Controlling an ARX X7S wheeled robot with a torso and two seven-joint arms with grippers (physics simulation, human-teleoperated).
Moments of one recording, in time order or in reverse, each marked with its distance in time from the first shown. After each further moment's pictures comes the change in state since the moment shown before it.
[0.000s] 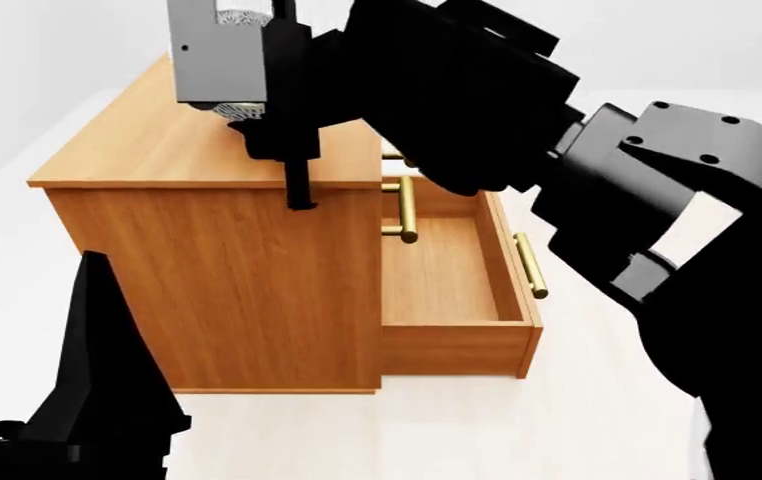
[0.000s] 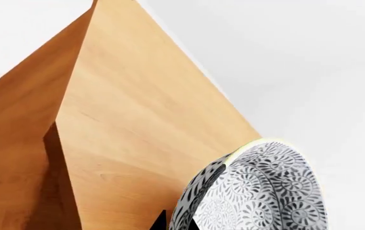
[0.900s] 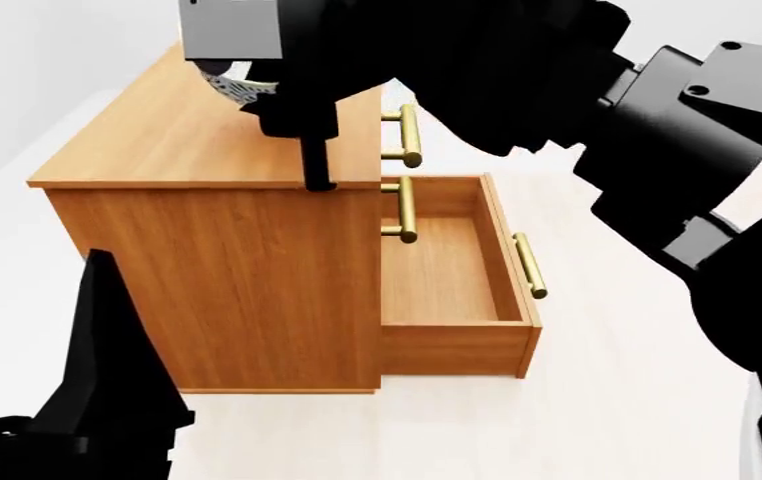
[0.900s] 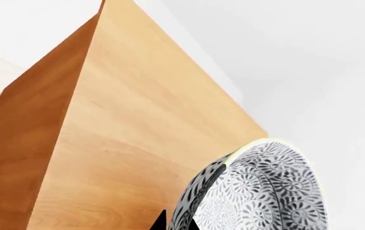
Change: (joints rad) left arm -0.018 0.004 0.014 -0.017 -0.008 0.004 0.001; right arm 0.109 0.044 -0.072 -0.026 0.124 0.027 -0.073
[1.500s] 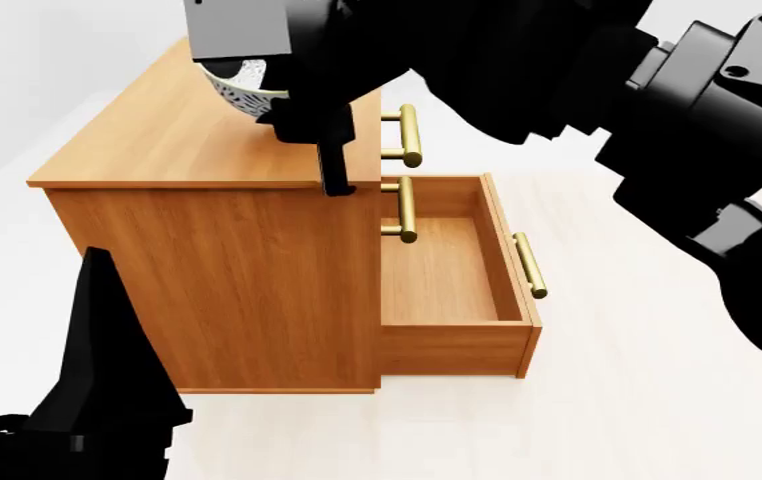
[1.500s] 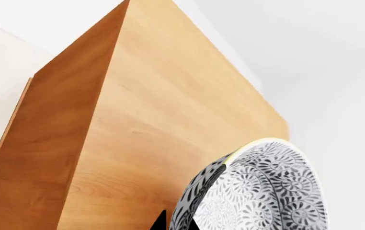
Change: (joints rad) left arm -0.003 -0.006 0.000 -0.003 -0.005 0.008 -0.003; right arm 0.045 0.026 -0.023 -0.054 0.015 0.065 -0.084
